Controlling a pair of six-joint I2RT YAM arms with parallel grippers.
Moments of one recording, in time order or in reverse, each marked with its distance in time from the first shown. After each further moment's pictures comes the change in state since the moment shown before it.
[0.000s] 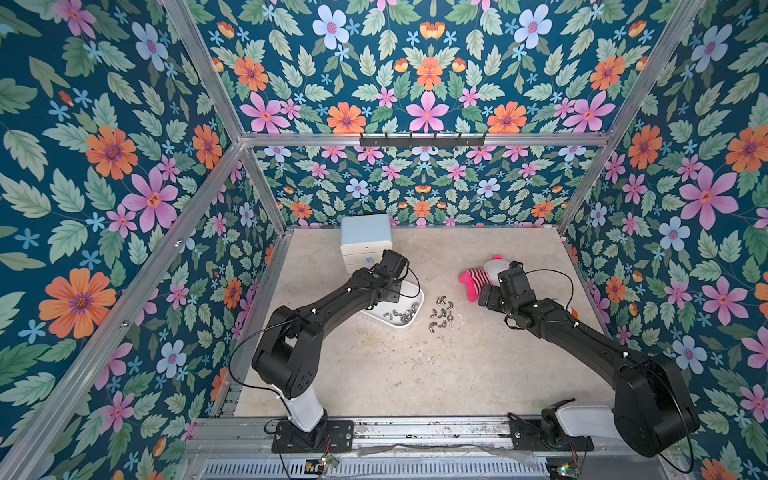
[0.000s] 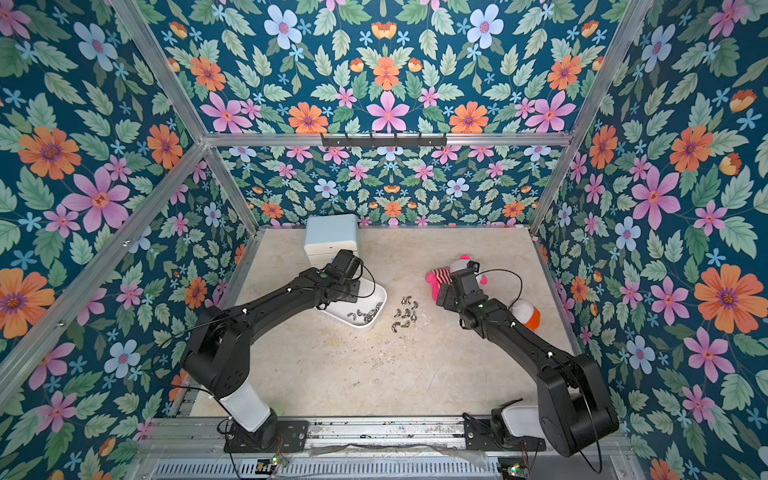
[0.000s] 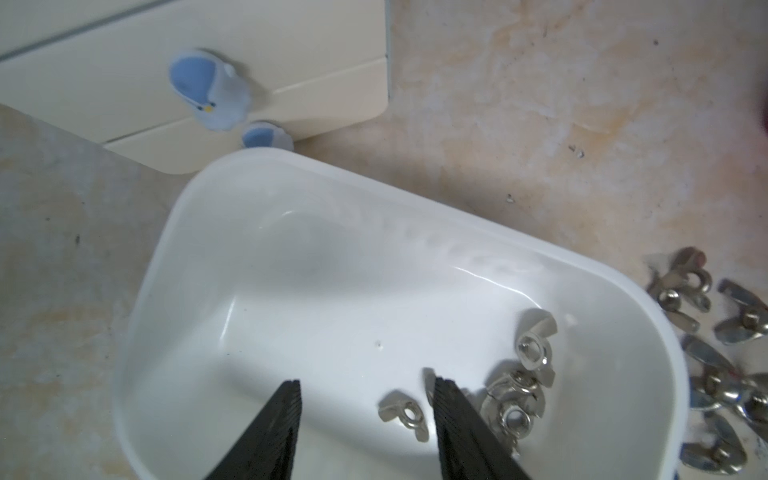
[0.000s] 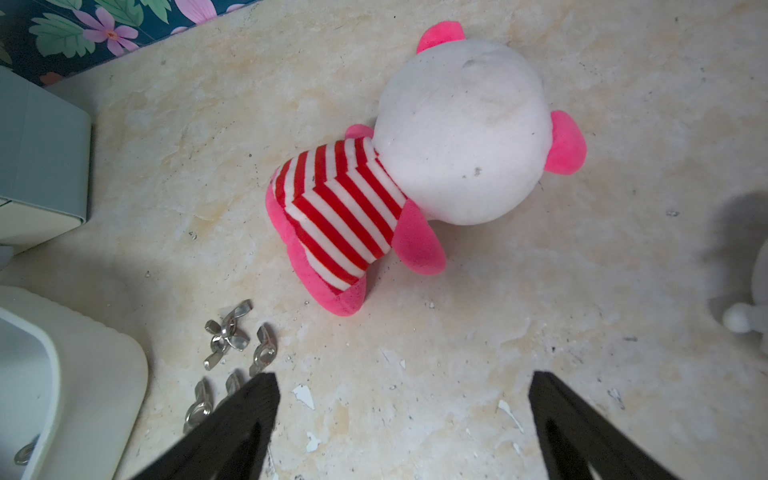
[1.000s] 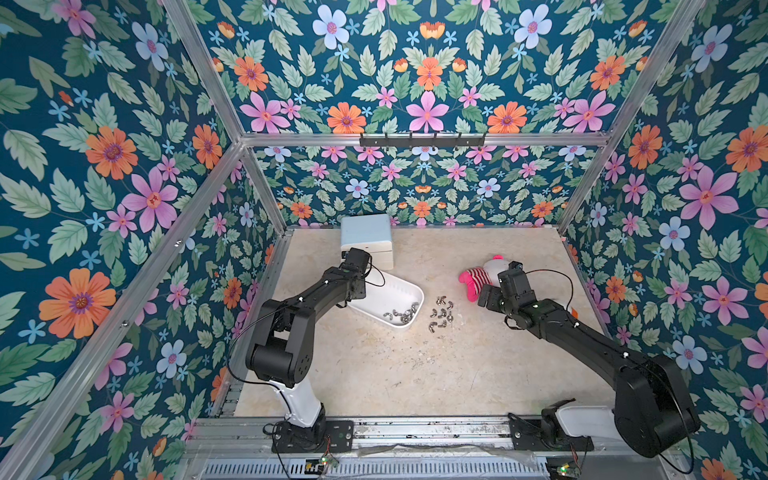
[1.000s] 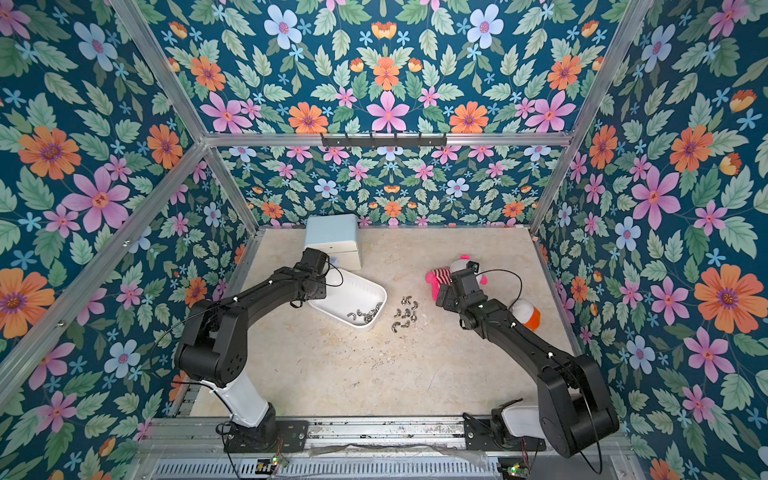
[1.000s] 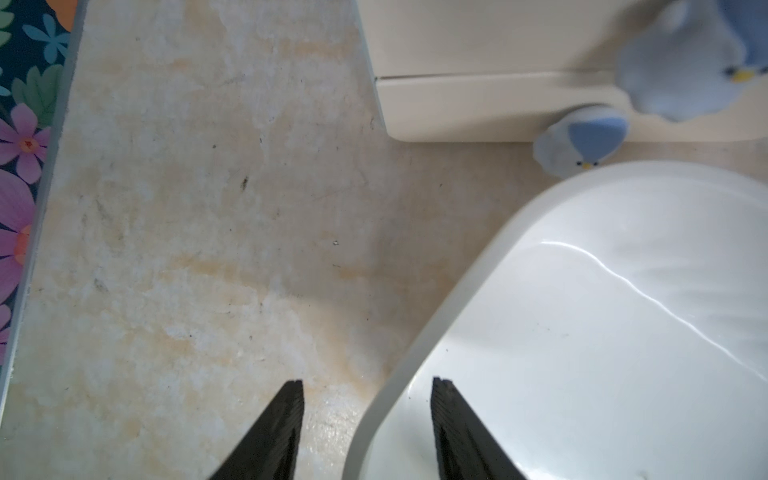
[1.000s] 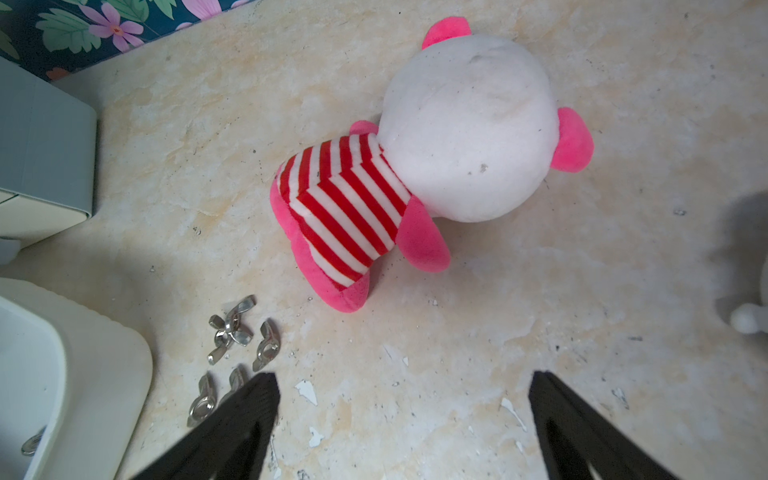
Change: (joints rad) left arm 0.275 0.050 -0.097 0.065 -0.035 -0.011; right arm 0.001 -0.002 -0.003 0.001 -0.013 -0.004
